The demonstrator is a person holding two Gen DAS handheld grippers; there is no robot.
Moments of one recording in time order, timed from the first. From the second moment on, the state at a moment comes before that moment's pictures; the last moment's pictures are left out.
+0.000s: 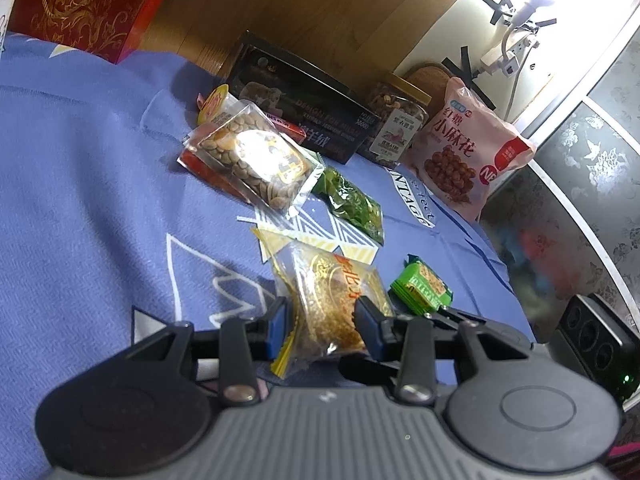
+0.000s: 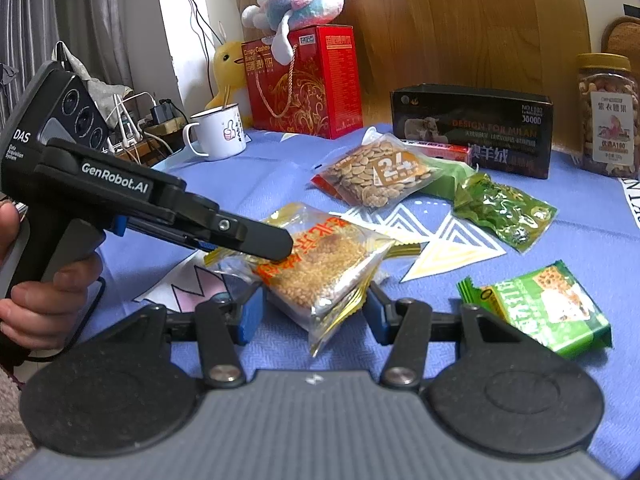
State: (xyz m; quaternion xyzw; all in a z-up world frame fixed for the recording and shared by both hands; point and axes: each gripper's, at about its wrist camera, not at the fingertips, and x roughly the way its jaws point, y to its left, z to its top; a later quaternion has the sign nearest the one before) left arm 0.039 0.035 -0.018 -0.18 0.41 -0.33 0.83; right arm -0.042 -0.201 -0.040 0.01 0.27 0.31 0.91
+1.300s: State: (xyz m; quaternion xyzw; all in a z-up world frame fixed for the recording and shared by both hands) left arm 0.039 0.032 -0.019 -0.18 0.40 -0.33 0.83; right arm -0.042 -0.201 -0.043 0.01 0.27 0.31 0.91
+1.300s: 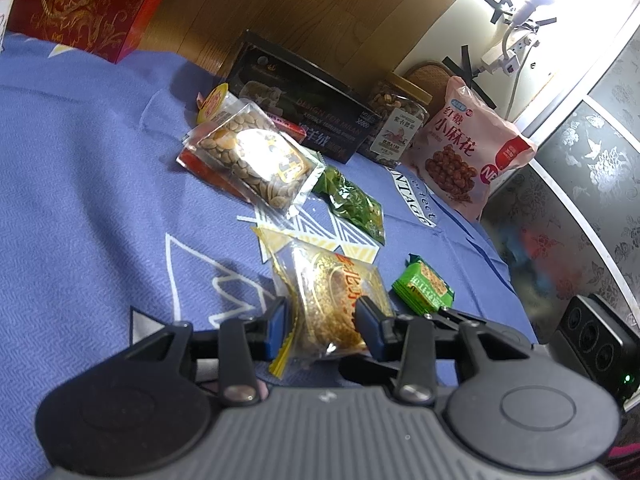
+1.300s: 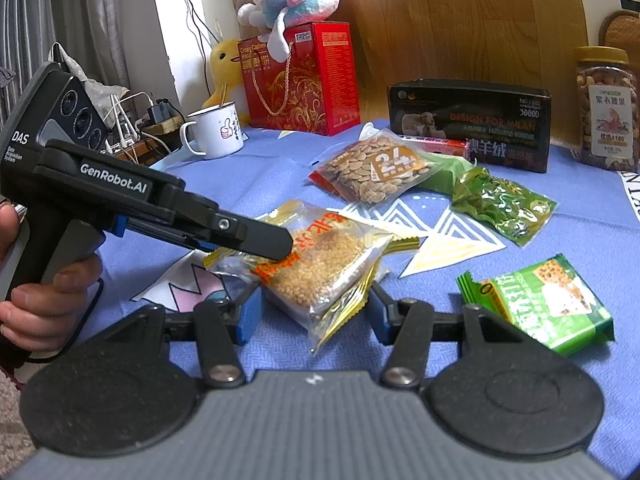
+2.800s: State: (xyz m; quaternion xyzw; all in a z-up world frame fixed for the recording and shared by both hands) left arm 0.224 -0.039 0.087 -0.17 0.28 -0.31 0.89; right arm 0.161 -0.283 0.046 0.04 0.22 0.21 0.95
